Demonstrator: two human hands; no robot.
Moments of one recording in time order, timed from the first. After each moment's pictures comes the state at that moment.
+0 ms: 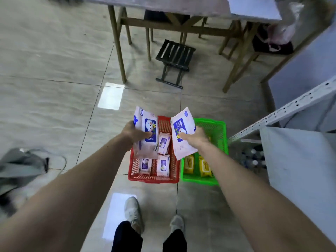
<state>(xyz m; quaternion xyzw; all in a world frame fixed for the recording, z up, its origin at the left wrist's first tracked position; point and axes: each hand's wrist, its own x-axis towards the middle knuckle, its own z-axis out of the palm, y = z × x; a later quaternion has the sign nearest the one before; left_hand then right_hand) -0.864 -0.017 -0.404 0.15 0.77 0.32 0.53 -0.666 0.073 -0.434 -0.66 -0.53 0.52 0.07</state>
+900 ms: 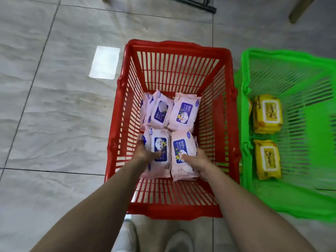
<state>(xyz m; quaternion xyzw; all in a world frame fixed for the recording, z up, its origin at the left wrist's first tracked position) -0.883 -0.023 -1.008 0.04 0.80 0.23 0.55 -0.710 0.040 -1.025 -0.70 -0.38 0.60 -0.02</state>
